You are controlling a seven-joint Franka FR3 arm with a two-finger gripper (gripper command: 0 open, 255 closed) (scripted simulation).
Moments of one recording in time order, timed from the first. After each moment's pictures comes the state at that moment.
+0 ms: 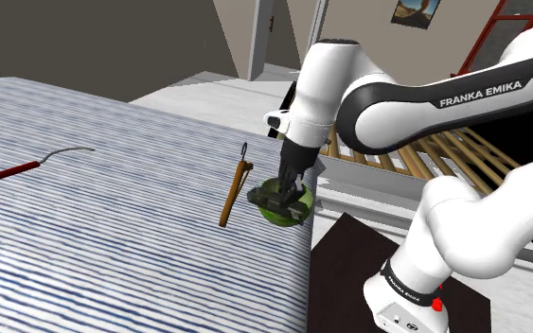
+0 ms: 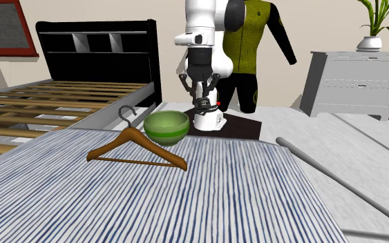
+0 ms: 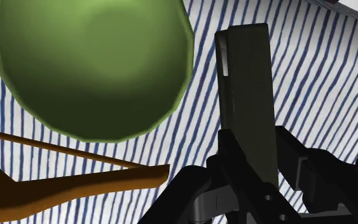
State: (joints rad) arm 0.33 -0.62 0.15 -2.67 0.11 2.11 -0.43
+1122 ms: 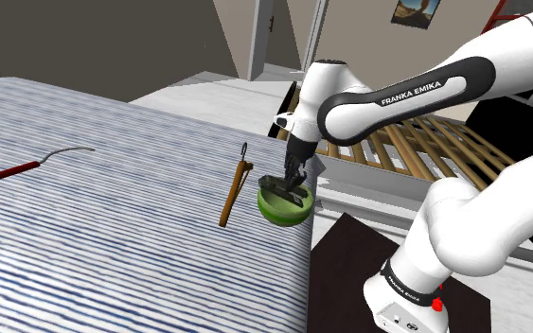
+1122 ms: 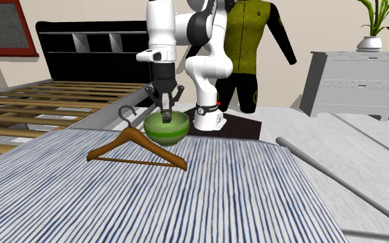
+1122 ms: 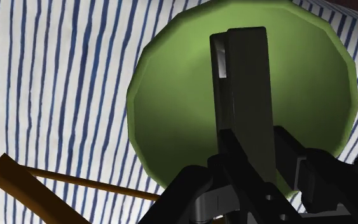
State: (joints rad) arm 0.21 -0.50 -0.05 -2.71 0.00 2.26 -0.67
